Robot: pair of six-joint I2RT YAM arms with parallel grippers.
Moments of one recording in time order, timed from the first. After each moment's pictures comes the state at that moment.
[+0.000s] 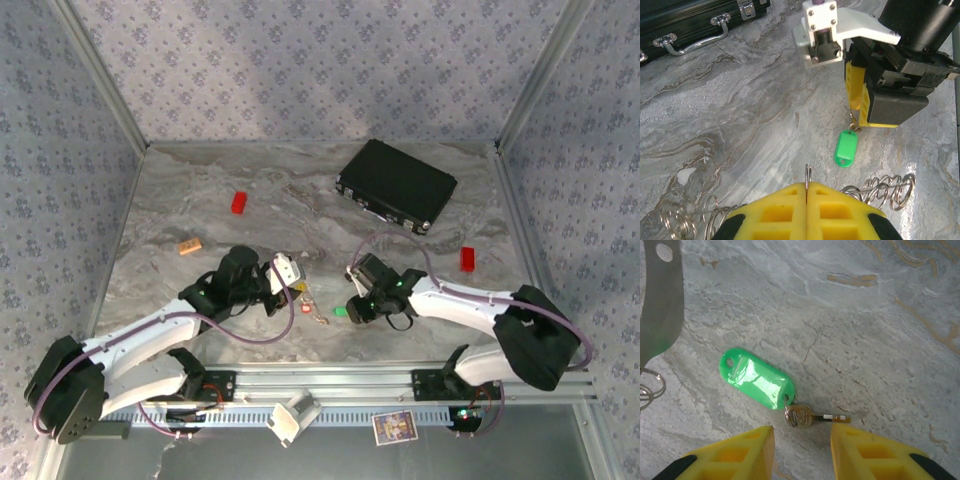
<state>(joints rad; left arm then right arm) -0.75 1.02 0.49 -0.03 0.39 0.27 0.84 1.36 0.66 -0.46 -0.09 0.34</state>
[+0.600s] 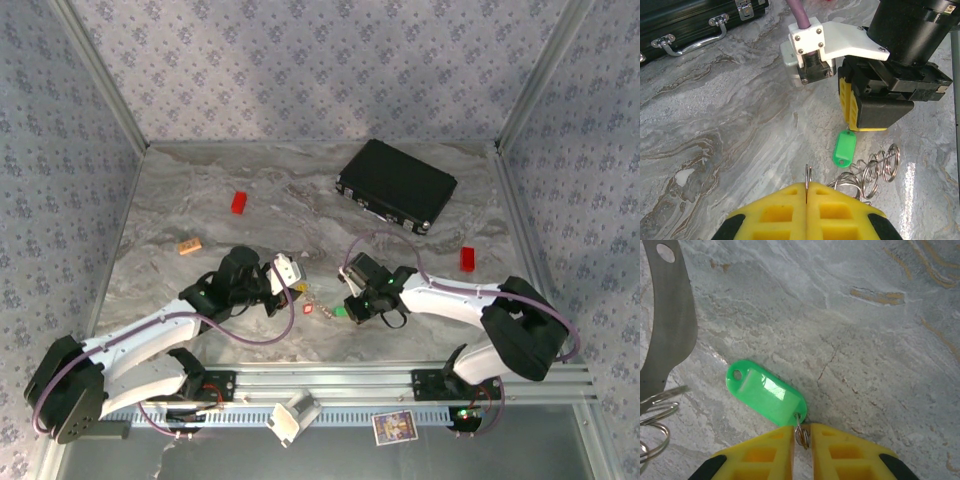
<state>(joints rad) -0.76 1.02 0.49 -0.03 0.39 0.27 0.86 1.43 0.70 -0.45 -0.08 0.31</state>
